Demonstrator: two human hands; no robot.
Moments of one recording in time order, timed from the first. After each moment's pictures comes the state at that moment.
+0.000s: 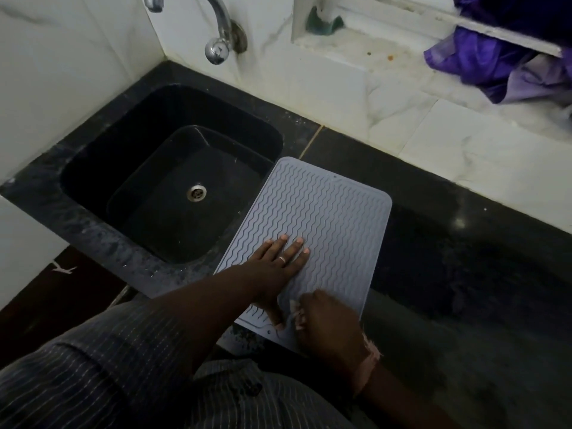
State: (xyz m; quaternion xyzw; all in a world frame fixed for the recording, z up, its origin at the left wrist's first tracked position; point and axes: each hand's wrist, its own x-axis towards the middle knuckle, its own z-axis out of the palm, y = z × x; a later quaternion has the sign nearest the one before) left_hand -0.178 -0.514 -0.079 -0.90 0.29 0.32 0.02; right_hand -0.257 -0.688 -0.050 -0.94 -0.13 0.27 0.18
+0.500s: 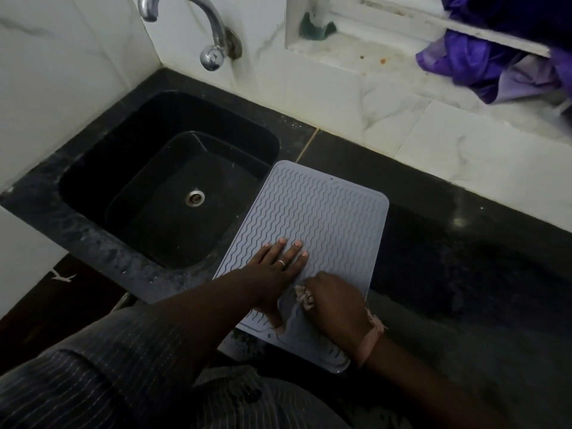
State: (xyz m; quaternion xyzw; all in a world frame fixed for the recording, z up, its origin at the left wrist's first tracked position) left_hand -0.180 -0.515 -0.081 -0.90 0.29 0.32 0.02; right_hand -0.225 -0.705 -0.065 -0.96 -0.17 0.18 0.16
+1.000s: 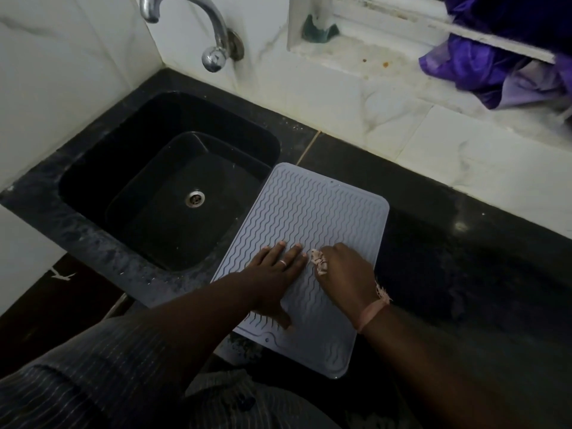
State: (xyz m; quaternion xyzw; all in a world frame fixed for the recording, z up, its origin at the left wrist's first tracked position) left_hand -0.178 -0.521 -0.078 -0.91 0.27 0.30 -0.01; right_hand -0.175 -0.718 -0.072 -0.98 -0.09 0.09 0.16
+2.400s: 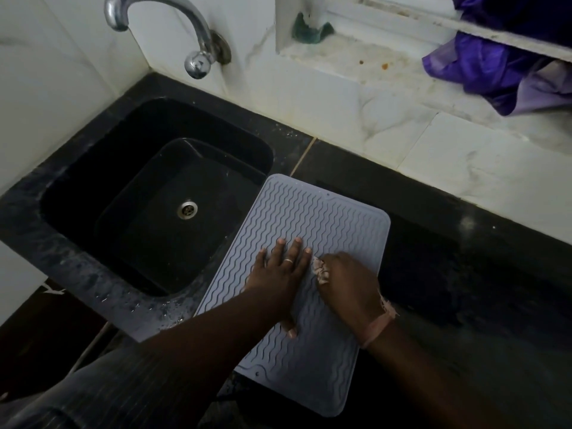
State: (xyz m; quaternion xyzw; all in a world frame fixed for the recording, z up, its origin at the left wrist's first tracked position) left_hand -0.140 -0.562 -0.082 -0.93 0.18 0.31 0.03; right_hand -0.139 -0.736 -0.079 -0.97 -0.10 0.11 0.21
